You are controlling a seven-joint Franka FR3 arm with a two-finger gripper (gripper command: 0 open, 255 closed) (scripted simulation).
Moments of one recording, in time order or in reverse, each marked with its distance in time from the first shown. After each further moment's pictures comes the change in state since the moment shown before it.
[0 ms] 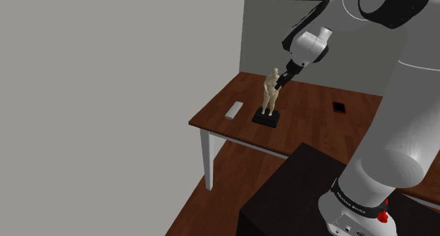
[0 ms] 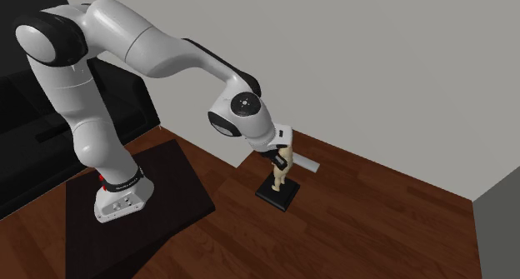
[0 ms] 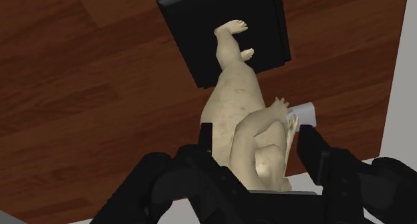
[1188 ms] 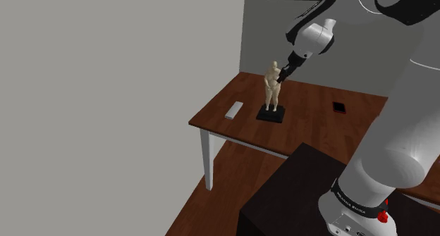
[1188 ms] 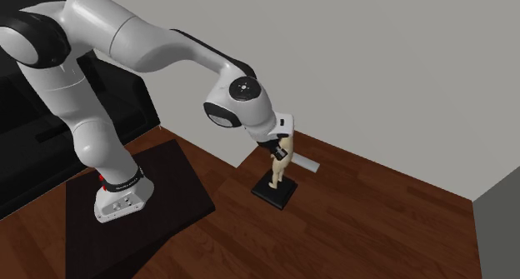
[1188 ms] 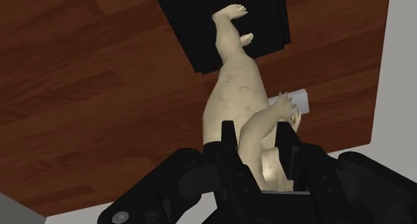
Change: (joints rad) arm 0.014 -0.082 -0.019 0.026 -0.132 -0.060 0.111
